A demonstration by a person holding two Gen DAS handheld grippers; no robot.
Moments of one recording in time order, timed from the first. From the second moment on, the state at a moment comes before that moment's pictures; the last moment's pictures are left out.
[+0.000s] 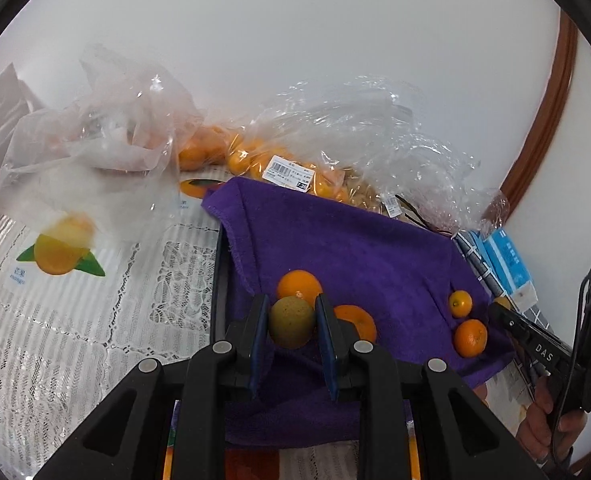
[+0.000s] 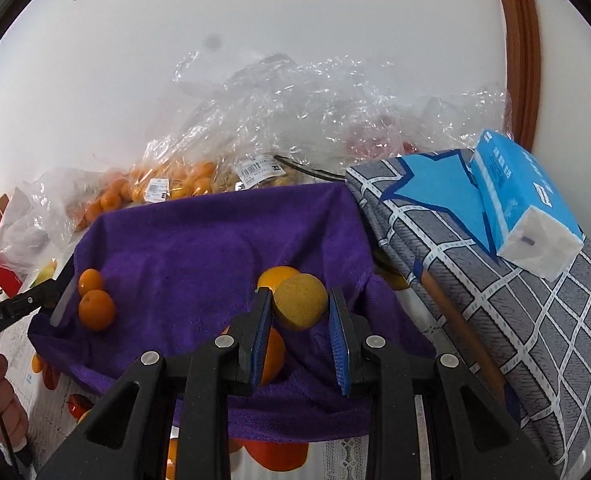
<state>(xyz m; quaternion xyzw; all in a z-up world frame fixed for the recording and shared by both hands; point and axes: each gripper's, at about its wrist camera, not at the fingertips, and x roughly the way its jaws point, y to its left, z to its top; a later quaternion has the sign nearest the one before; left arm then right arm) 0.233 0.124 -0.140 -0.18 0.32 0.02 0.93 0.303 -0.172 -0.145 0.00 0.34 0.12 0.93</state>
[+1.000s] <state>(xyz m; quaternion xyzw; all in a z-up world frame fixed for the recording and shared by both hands) 0.241 0.119 -0.149 -0.18 0.34 0.00 0.92 0.300 -0.170 -0.152 -0.01 0.34 0.11 0.93</state>
